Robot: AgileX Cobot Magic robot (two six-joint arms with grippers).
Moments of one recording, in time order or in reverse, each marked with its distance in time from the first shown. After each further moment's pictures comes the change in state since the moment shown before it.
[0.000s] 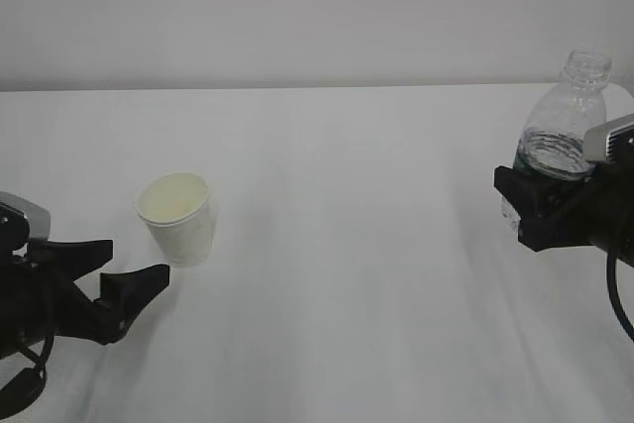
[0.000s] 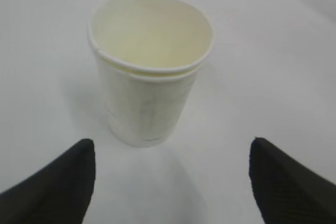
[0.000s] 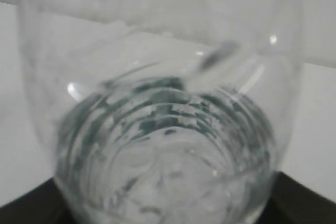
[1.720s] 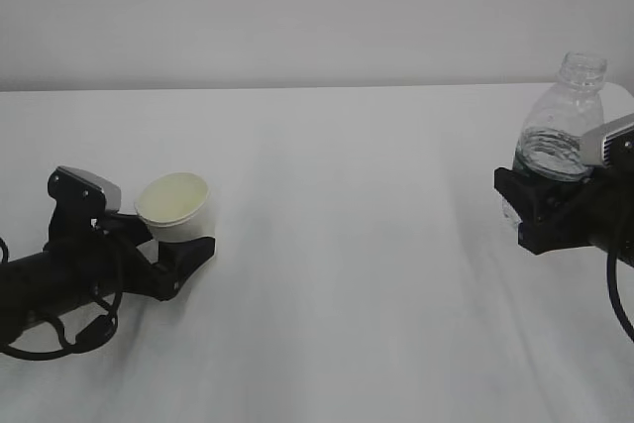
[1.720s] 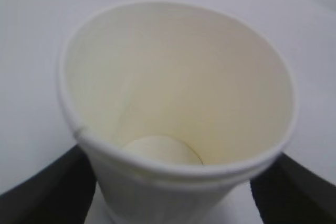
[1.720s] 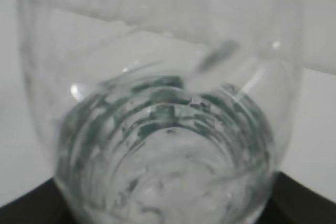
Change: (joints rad) left arm -0.001 0.247 -0.289 0.074 0.000 -0.009; right arm 0.000 -0.002 0.000 -0.002 0.000 -0.041
